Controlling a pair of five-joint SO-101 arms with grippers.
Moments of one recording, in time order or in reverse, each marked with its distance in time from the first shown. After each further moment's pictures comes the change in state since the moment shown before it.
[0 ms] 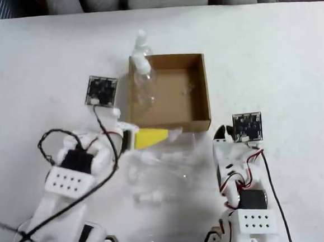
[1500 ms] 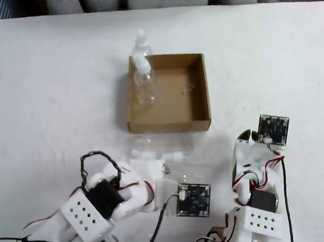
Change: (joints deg) left arm 33.8 -8.9 0.0 19.9 -56.4; right arm 13.6 0.0 0.0 2.0 0.0
